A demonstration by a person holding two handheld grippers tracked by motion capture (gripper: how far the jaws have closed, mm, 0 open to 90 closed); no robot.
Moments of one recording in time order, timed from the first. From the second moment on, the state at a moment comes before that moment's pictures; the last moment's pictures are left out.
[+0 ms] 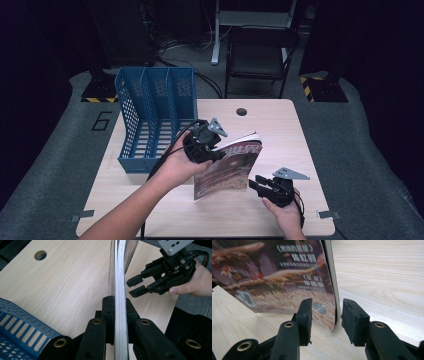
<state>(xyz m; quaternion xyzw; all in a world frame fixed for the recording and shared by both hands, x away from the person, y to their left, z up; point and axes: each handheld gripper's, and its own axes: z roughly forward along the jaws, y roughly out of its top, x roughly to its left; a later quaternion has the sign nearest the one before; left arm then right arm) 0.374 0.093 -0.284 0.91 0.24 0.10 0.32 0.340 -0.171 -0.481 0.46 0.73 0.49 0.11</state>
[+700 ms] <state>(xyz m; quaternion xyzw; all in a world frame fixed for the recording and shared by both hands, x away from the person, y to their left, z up) 0.371 0.120 -0.248 0.91 0.25 0.11 0.32 0.339 -0.179 -0.484 0.48 0.73 0.48 0.11</state>
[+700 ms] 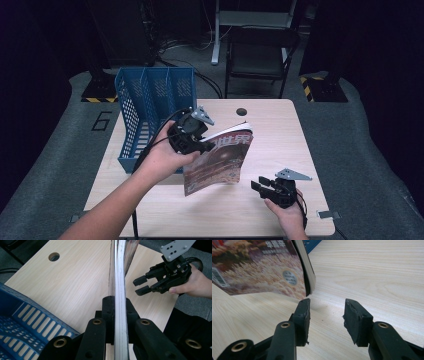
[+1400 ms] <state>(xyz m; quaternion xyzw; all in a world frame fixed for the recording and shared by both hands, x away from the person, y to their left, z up) 0.374 0.135 -0.212 0.90 0.27 0.12 0.32 0.342 -0.178 -0.488 0.48 0.73 0.48 0.10</state>
